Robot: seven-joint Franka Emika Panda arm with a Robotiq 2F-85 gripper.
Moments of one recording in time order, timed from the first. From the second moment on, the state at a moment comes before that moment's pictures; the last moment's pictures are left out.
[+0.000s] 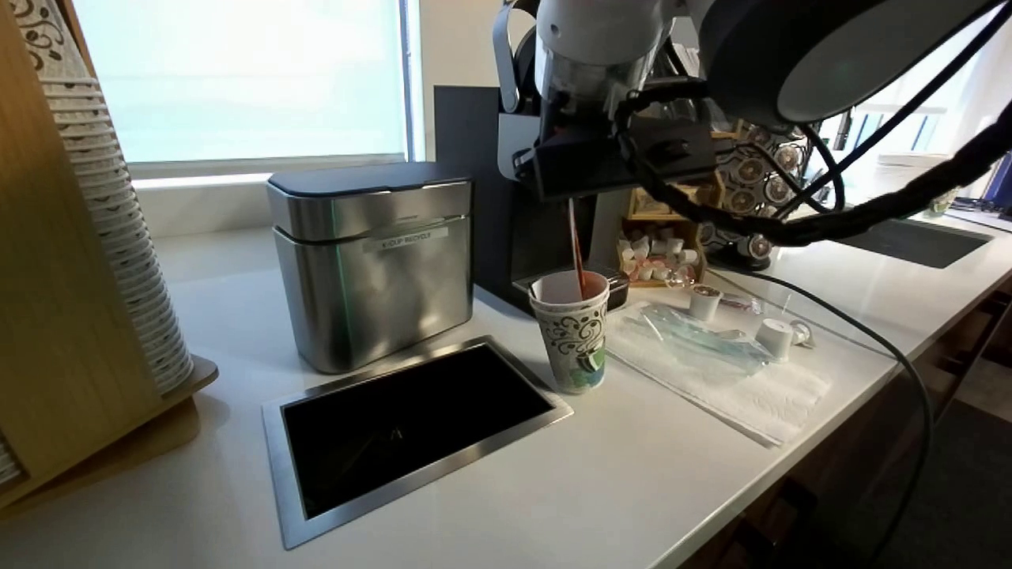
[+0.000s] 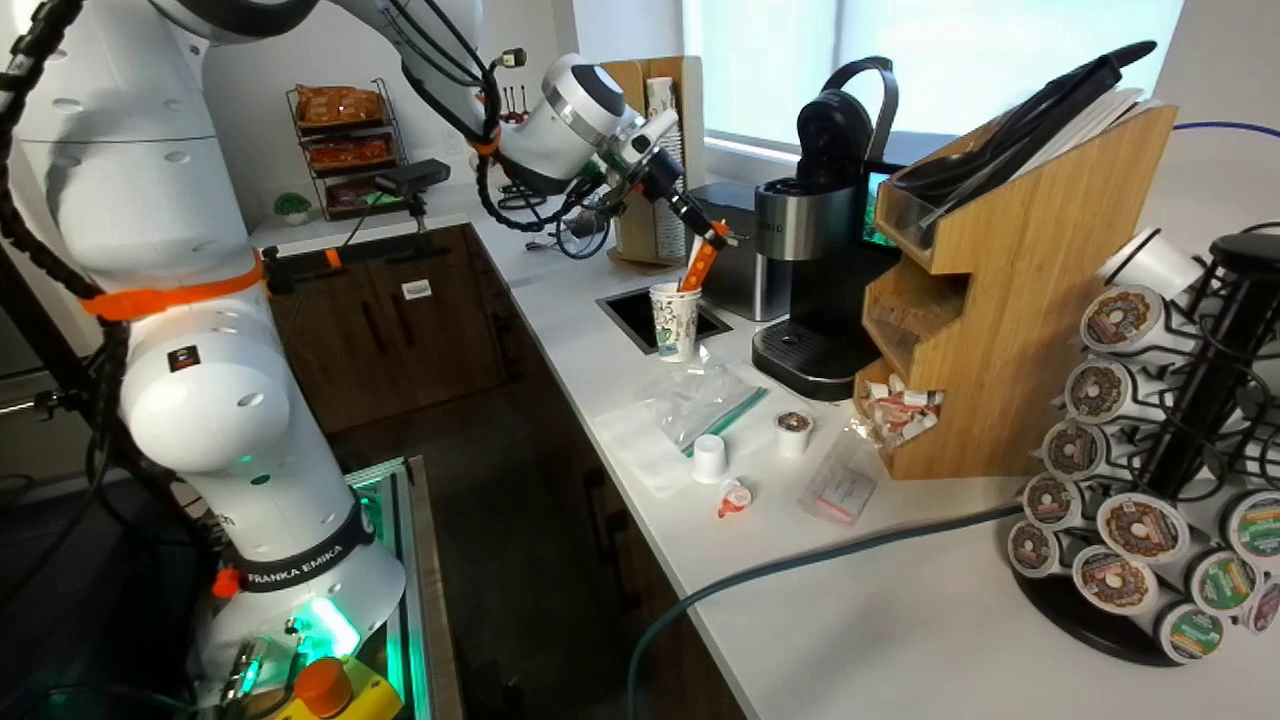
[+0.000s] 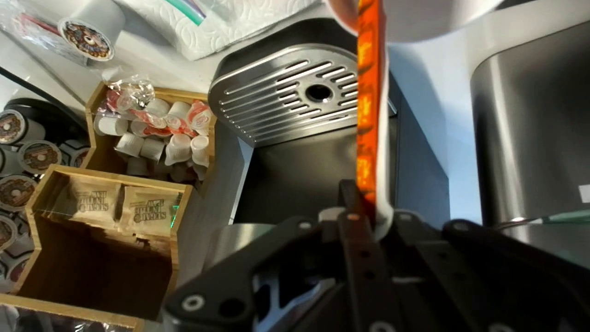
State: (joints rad) arm 0.22 0.10 0.21 -2.06 -0.98 2.29 1.47
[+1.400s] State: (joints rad) arm 0.27 0.01 0.28 -2.07 -1.05 2.00 1.55
